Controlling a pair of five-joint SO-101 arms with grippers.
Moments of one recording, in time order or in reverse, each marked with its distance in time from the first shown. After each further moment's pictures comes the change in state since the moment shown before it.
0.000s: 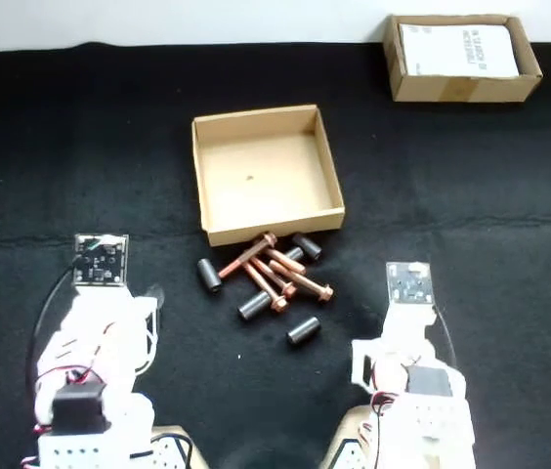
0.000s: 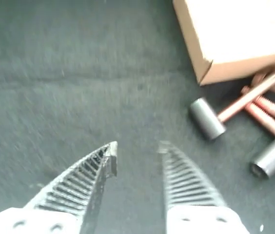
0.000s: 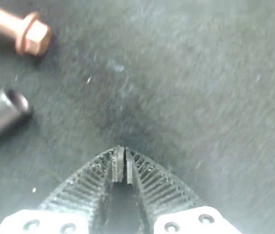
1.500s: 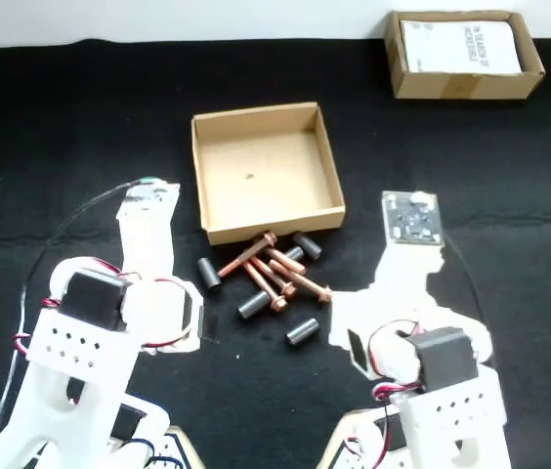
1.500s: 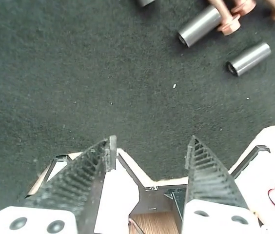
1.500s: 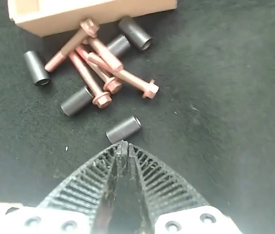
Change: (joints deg) left arm 21.7 55.0 -45.7 31.6 21.7; right arm -22.8 4.9 -46.2 34.1 -19.5
